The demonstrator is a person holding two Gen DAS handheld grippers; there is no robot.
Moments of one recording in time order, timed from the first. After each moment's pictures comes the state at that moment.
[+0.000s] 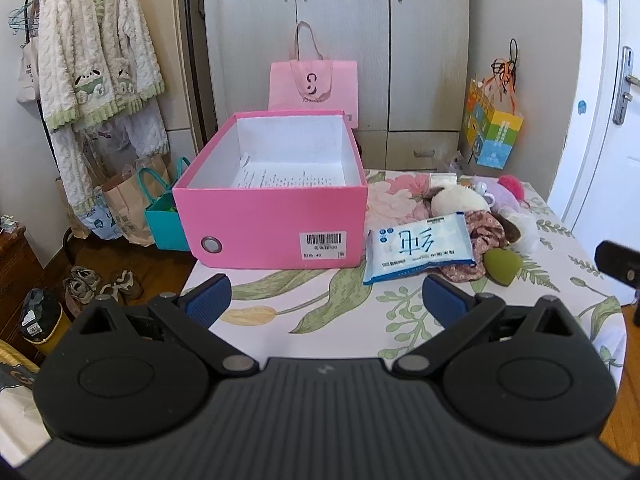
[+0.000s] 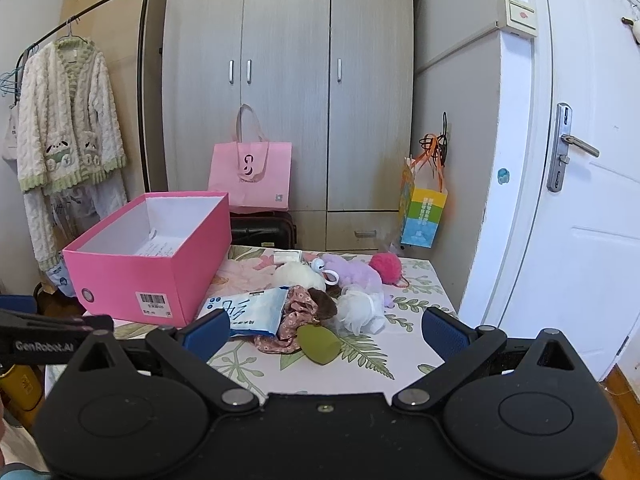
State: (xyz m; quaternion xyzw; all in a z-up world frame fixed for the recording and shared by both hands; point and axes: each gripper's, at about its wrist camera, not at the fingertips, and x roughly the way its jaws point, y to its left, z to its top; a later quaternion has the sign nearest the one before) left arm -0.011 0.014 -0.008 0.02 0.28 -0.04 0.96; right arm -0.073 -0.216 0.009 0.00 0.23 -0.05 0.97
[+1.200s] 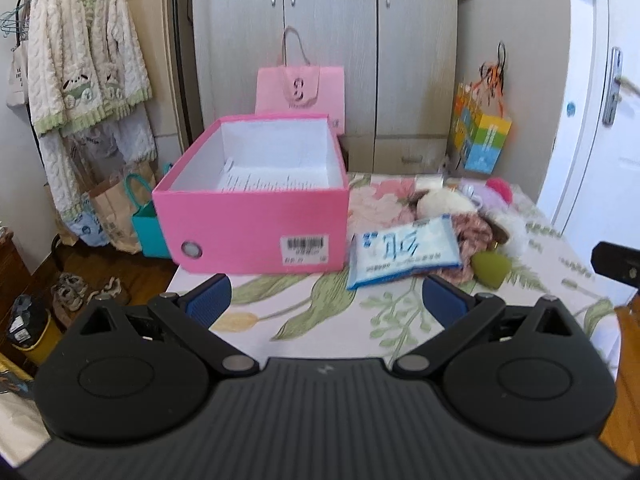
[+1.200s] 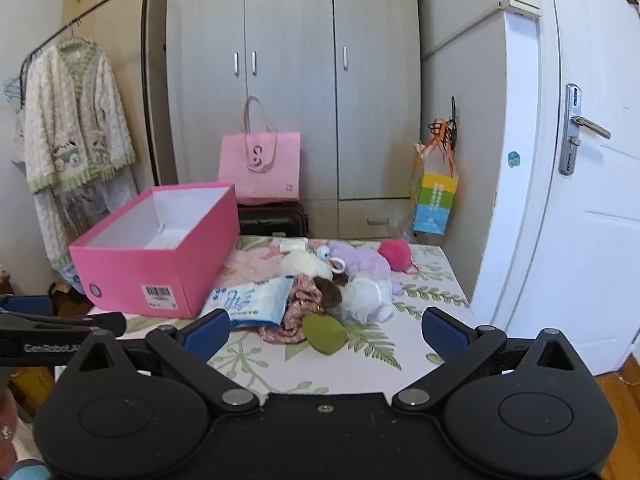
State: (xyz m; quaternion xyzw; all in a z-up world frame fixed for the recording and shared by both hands) left arm -0.007 0.006 -0.012 0.02 0.27 -0.06 0.96; right arm -0.071 -0.232 0.006 0.02 0.24 -0.03 0.97
